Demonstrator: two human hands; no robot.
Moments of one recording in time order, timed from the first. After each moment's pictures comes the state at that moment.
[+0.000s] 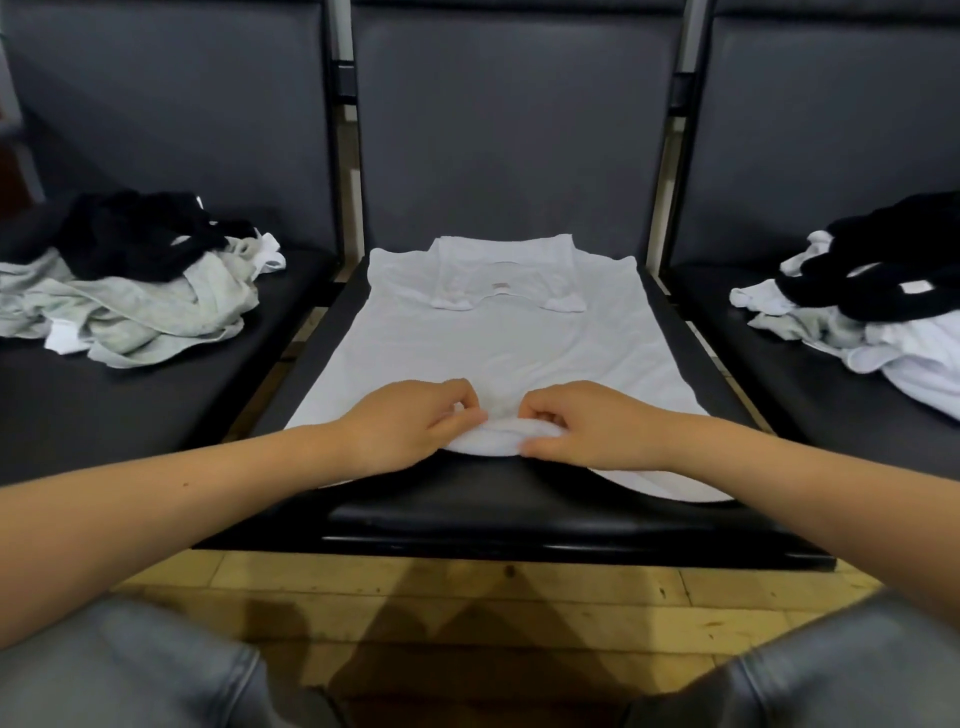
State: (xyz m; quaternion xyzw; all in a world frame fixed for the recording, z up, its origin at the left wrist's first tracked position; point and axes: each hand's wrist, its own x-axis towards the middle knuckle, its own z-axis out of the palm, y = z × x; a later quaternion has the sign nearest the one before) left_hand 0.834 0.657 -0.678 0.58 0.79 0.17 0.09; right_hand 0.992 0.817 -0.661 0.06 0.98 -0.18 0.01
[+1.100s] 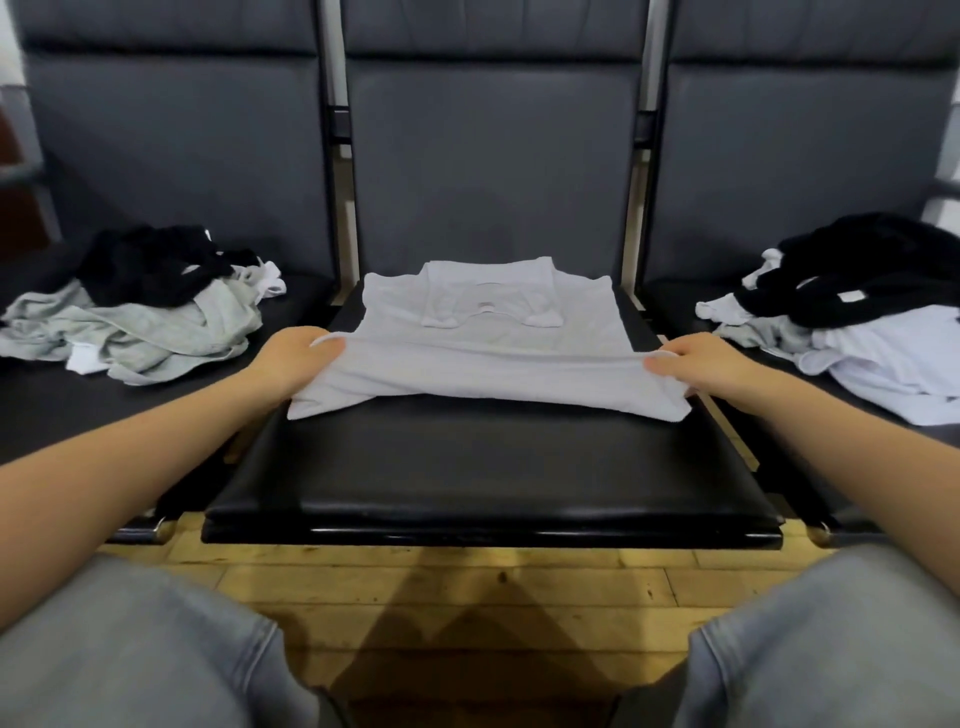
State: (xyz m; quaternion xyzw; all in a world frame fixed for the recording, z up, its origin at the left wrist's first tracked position) left_hand 0.742 0.626 -0.656 0.30 0.87 0.39 0.08; right_hand 1.054 0.941 -0.651 0.37 0.83 -0.39 -0.14
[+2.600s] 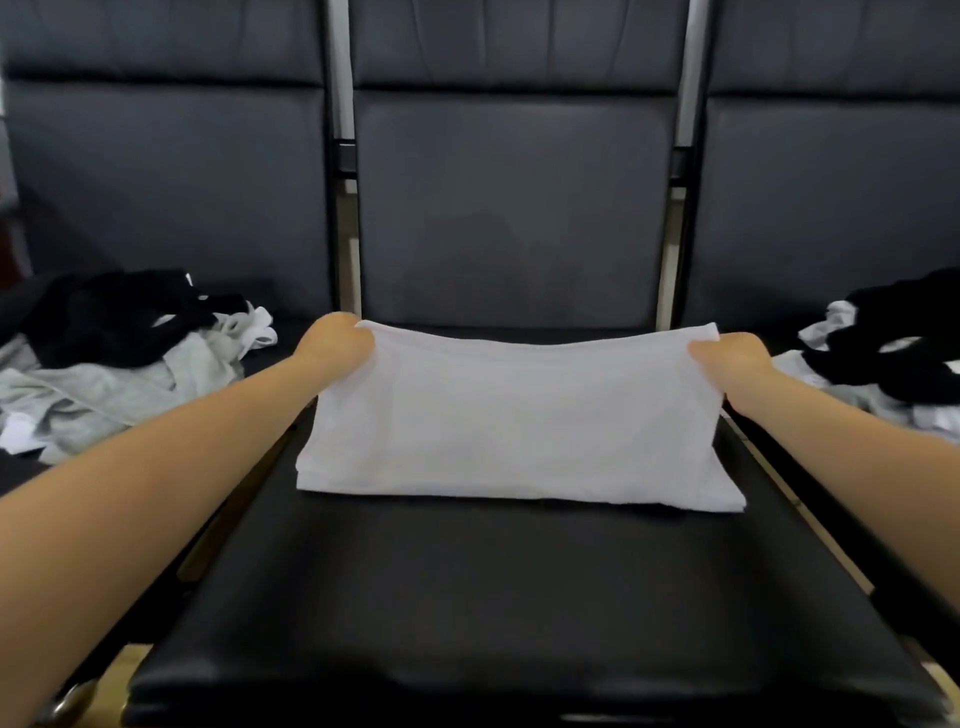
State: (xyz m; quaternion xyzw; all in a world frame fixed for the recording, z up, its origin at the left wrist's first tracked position) left_hand 0.659 0.731 -0.635 0.27 0.90 0.34 0.02; right_hand 0.956 1.018 -0.642 0.55 0.67 -0.39 -0.30
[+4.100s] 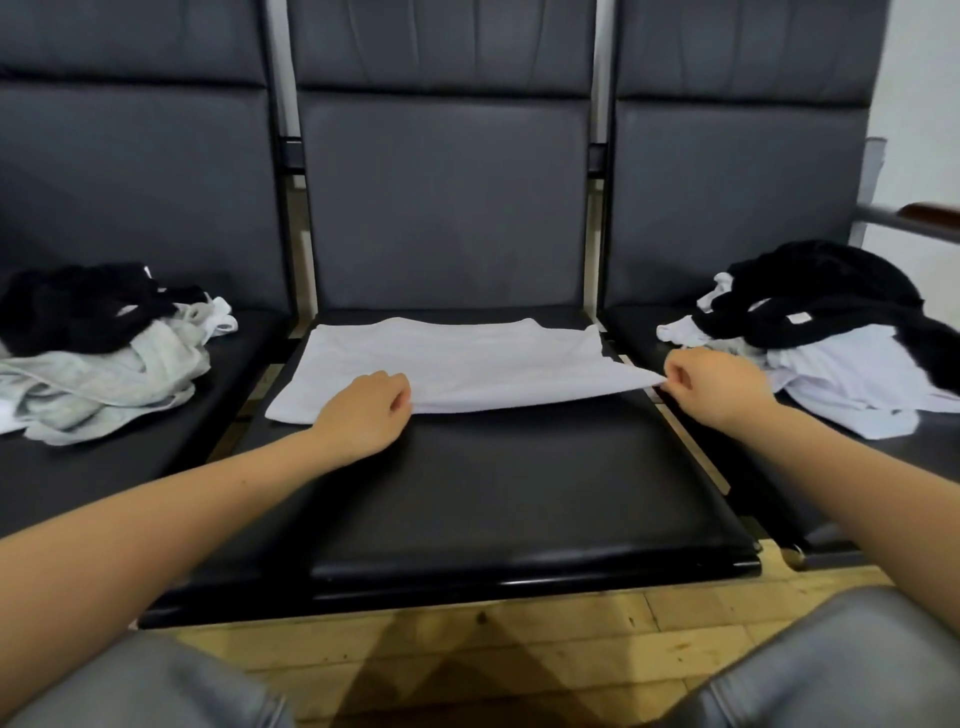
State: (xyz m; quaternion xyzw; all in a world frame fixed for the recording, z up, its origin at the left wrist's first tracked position) left_hand 0.781 0.704 -0.682 0.52 0.84 0.17 -0.01; right_hand 1.083 0.972 -0.656 0.38 0.91 0.04 -0.16
